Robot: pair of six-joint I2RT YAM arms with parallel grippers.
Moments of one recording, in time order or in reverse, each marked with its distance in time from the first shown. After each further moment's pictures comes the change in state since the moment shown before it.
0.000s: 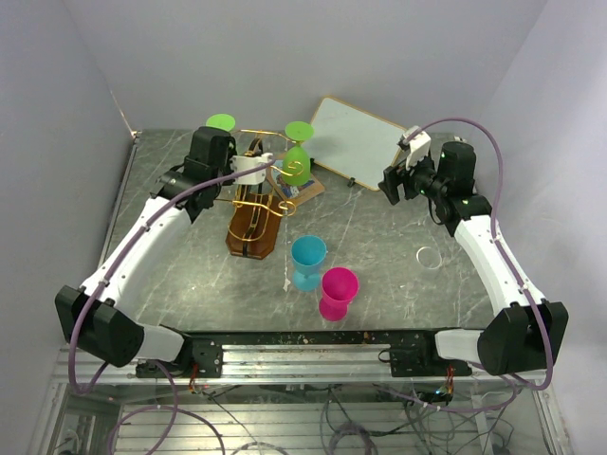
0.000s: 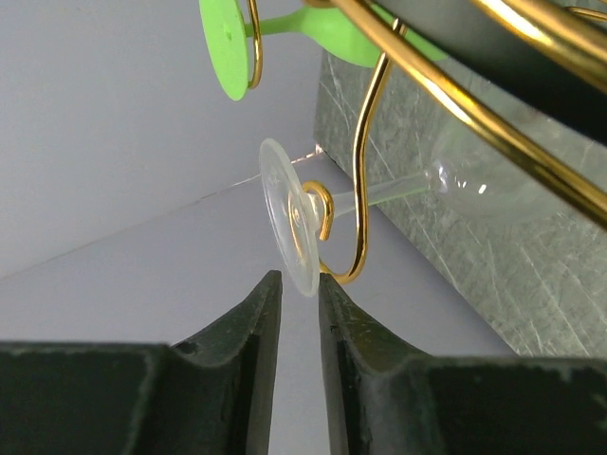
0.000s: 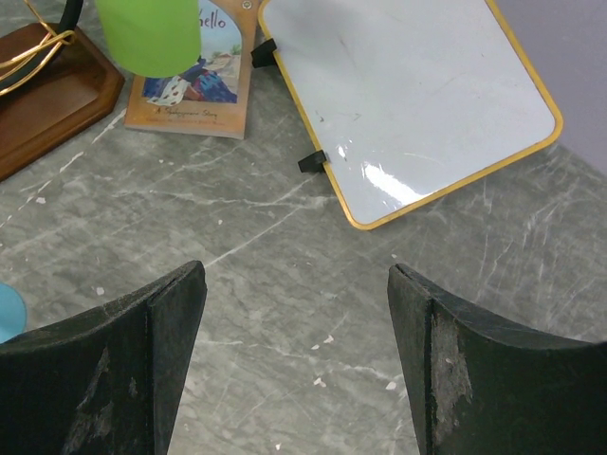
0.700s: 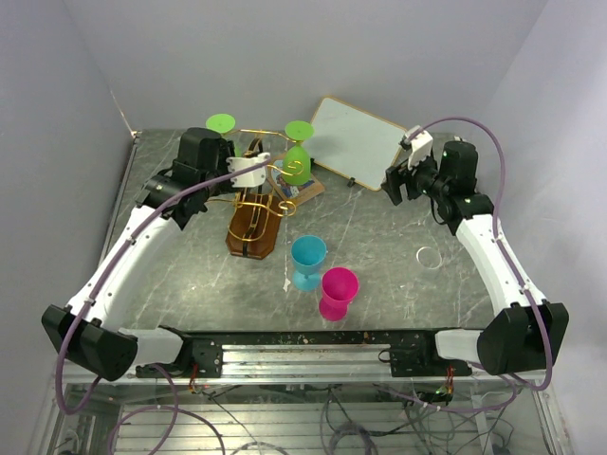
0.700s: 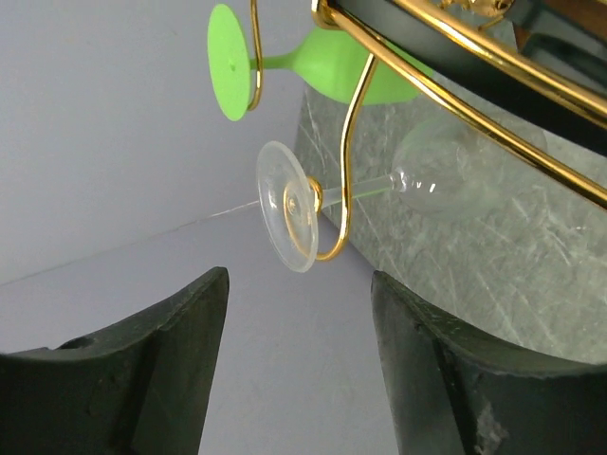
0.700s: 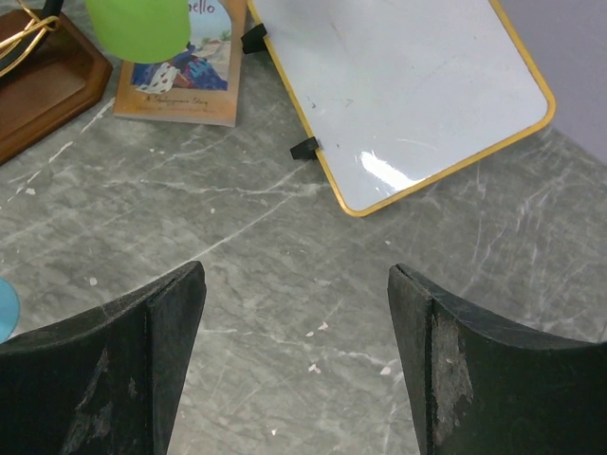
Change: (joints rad) left arm -0.005 -0.085 0.010 -0.071 0.122 -0.076; right arm -0.013 0.000 0.006 -0.024 0.005 -0.007
